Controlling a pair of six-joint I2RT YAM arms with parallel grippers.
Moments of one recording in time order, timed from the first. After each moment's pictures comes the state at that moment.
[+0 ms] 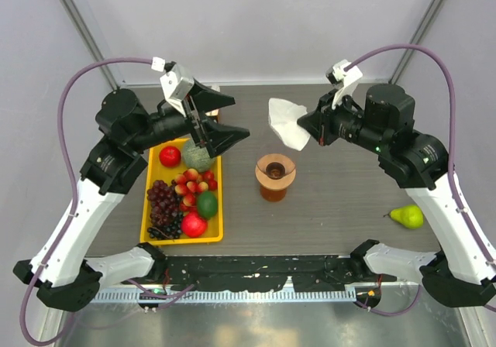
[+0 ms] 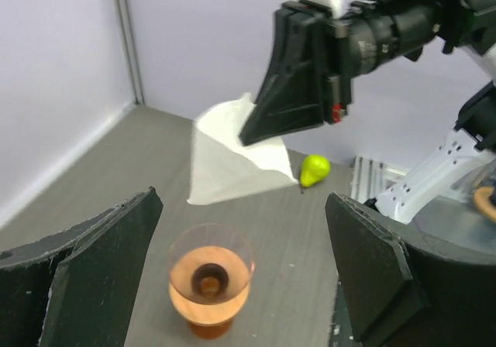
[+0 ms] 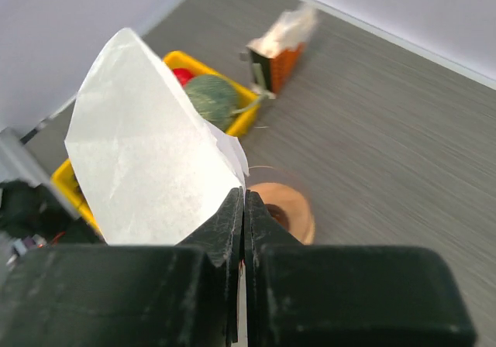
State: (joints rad) left arm -0.60 1.10 1.51 -0.27 0.61 -0.21; right arm 0.59 1.11 1.64 -0.78 -0.25 0.10
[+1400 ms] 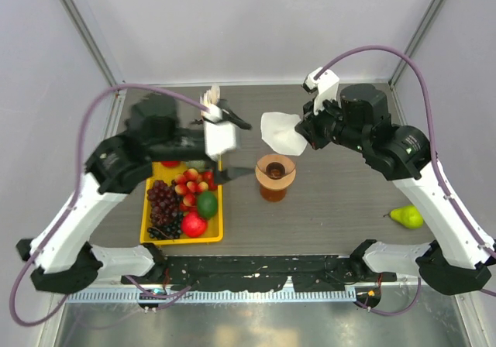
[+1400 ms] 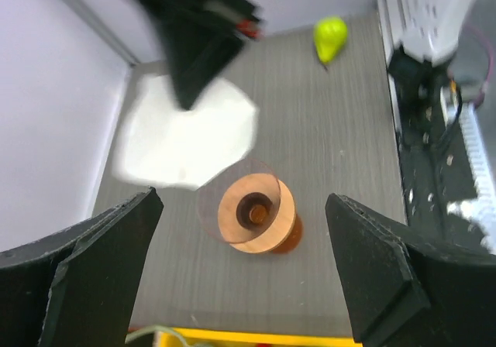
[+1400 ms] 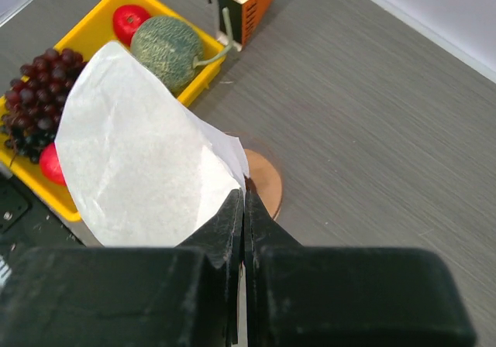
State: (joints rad) left arm -0.91 1.24 1.75 -0.84 0.48 0.60; right arm 0.68 1.19 1.67 -0.88 0.02 0.00
